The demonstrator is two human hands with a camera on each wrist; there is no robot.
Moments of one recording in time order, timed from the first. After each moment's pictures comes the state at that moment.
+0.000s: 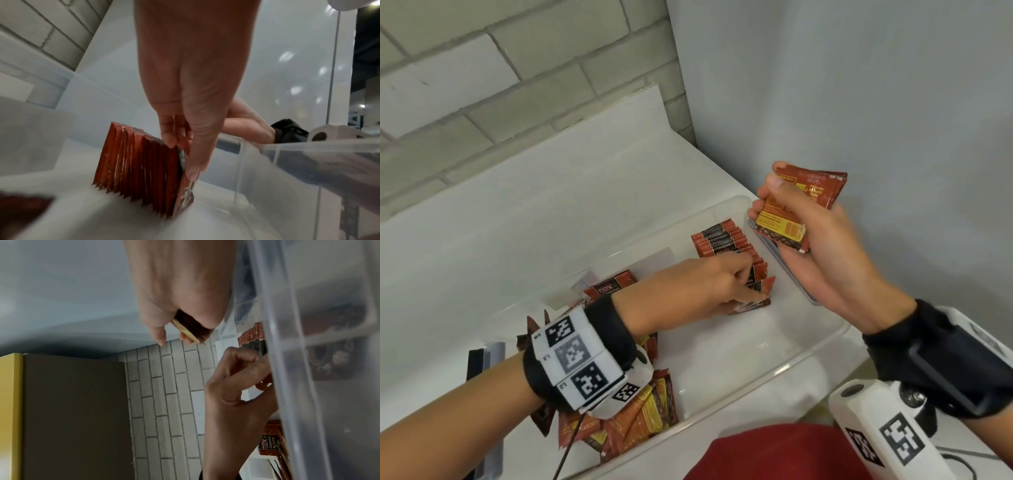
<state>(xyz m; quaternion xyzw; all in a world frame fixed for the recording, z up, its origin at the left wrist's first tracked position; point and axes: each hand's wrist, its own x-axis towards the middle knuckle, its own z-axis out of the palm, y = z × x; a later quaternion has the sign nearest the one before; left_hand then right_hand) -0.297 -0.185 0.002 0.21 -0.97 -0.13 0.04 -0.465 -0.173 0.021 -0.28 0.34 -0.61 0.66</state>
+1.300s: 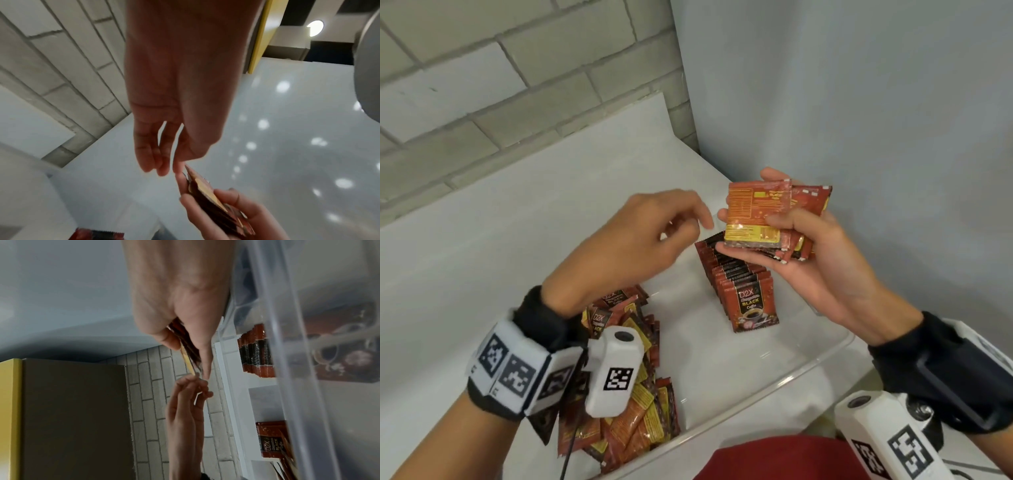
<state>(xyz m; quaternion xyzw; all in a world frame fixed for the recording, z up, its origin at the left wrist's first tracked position) -0.264 -0.193 0.066 0.46 -0.84 -0.21 0.19 -0.466 -0.172 0.023 -0.27 0.24 -0.54 0.76</state>
